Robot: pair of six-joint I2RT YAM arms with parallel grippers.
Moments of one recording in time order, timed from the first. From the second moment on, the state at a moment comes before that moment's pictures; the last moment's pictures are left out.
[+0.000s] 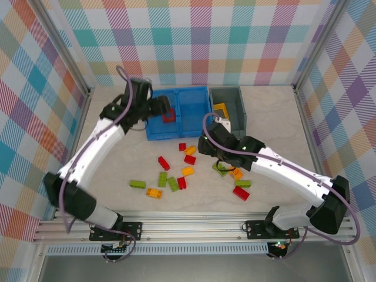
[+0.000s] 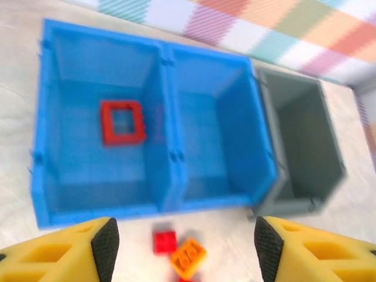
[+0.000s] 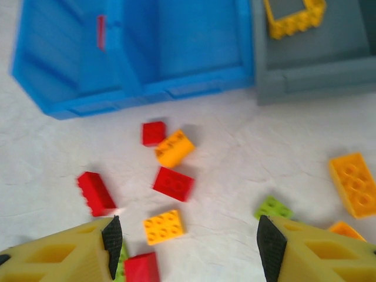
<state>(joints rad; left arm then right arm) -0.47 1.44 1.50 -0.72 -0.04 -0.56 0.90 1.31 1.20 -0.80 0.37 0.82</state>
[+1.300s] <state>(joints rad) -0.98 0.86 0.83 -0.68 -0.22 -0.96 0.75 1.84 1.31 -0.99 0.14 0.27</state>
